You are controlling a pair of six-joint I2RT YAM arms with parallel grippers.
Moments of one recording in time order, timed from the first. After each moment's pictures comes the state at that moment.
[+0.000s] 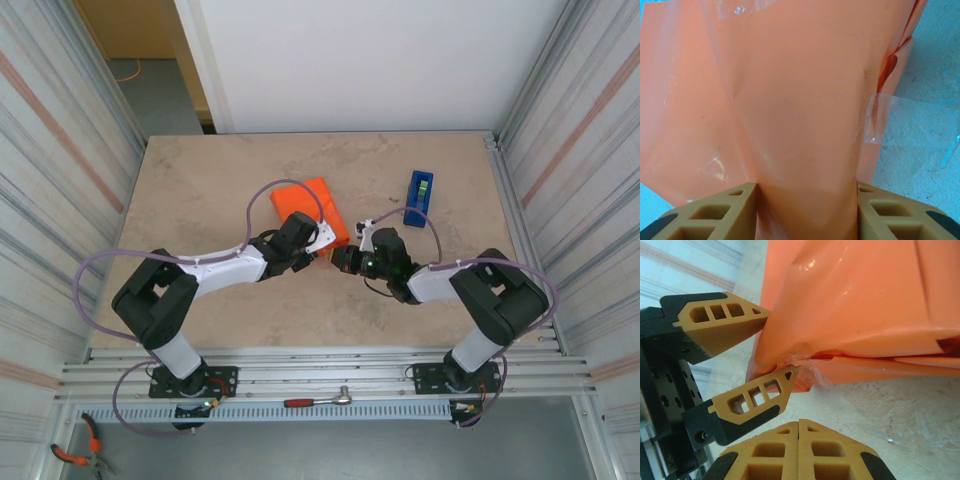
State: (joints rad) left arm -0.77 1.65 0.93 -0.12 -0.27 0.47; right arm 0.64 1.62 0.52 0.67 -0.36 0.88
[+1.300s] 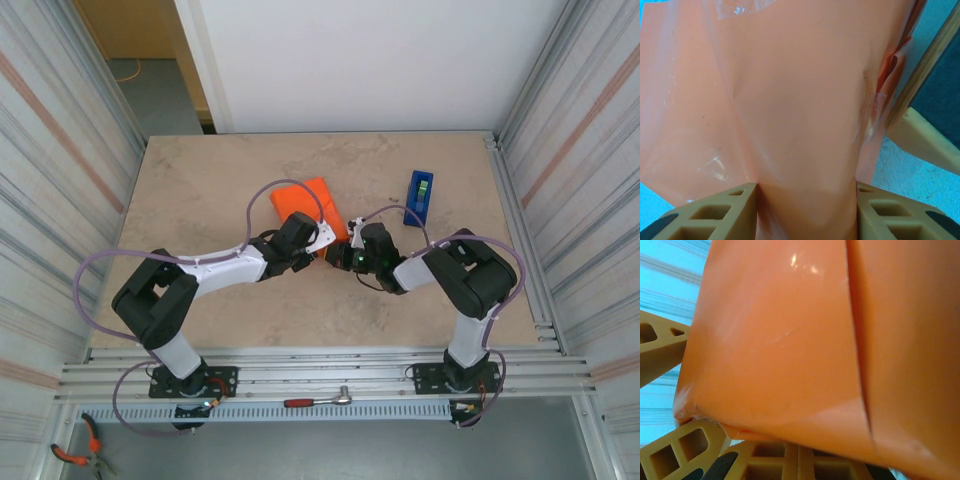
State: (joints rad) left arm -0.77 1.65 0.93 -0.12 -0.27 0.47; right arm 0.62 1.83 0.63 0.70 -0.38 0.88
